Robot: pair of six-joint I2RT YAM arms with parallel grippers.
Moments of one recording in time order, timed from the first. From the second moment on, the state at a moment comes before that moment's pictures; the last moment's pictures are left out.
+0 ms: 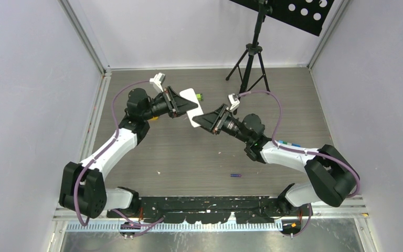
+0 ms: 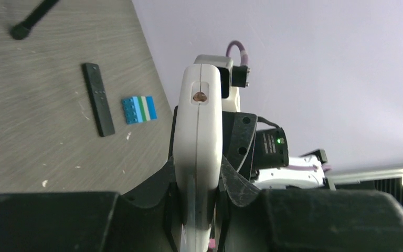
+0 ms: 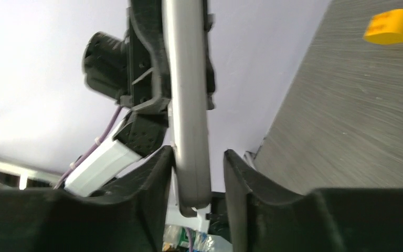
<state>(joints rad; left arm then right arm) -0.33 1.29 0.88 0.40 0.82 -1.18 0.71 1.40 0.63 0.97 -0.36 1.28</state>
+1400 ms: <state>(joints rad) -0.33 1.27 0.79 0.38 0.59 -0.99 0.71 1.44 0.57 0.89 -0.27 1.47</state>
